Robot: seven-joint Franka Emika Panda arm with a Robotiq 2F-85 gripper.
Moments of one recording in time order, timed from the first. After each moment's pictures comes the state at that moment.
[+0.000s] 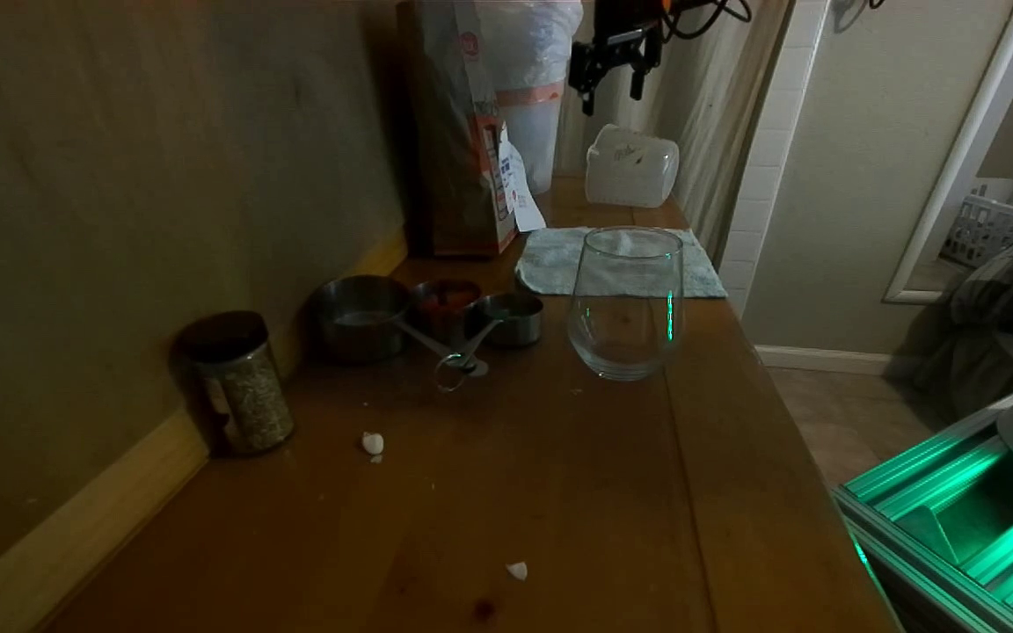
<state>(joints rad) 0.07 0.15 0.06 -2.08 -0.42 2.46 0.42</state>
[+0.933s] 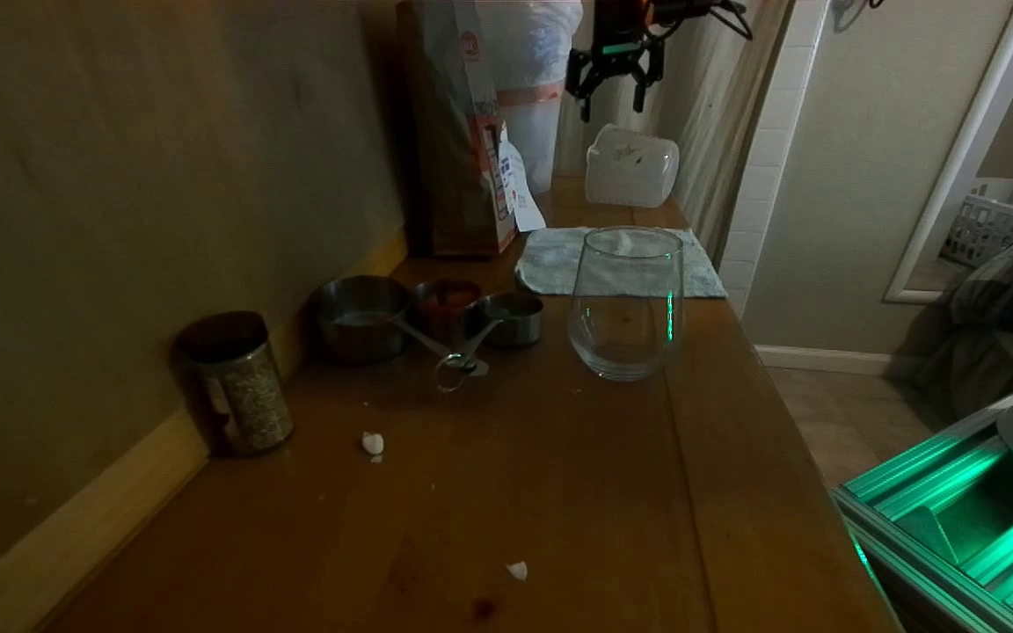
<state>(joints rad) 0.10 0.20 0.02 -2.03 -0.32 2.42 0.52</state>
